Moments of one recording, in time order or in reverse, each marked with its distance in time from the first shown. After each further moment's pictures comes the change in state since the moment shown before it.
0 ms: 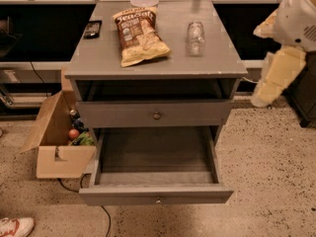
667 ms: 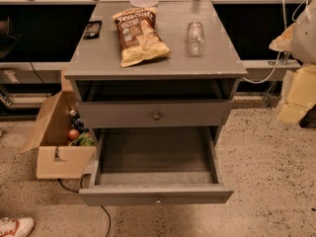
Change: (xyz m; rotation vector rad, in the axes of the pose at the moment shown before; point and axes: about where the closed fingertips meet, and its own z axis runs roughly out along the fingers) arm 0.028 0.037 -0.014 -0.021 0.094 0.003
